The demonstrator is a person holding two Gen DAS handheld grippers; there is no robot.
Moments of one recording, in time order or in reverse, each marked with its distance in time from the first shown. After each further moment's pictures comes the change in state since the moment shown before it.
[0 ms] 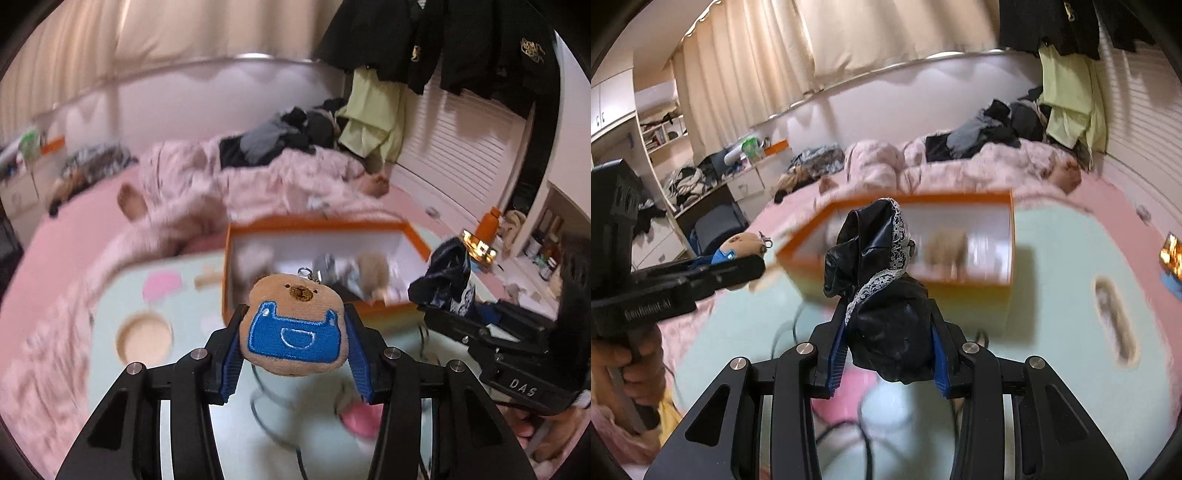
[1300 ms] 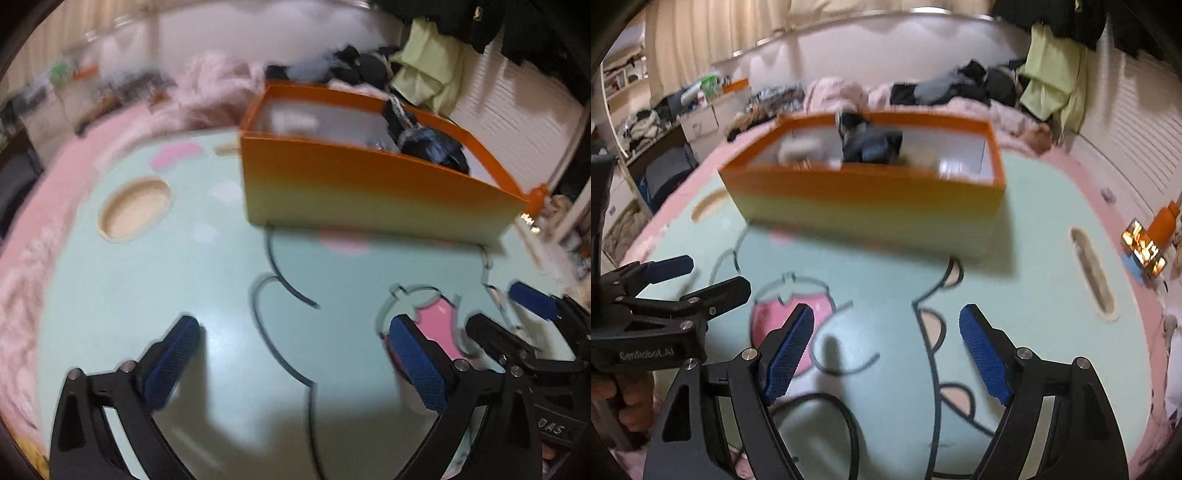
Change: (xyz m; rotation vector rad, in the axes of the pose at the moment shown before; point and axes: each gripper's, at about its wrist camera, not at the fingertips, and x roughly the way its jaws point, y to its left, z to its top) left arm 0.051 0.004 -0.102 -0.151 0.227 0.156; right arm 0.032 0.006 -0.046 -0.064 0.239 -0.225
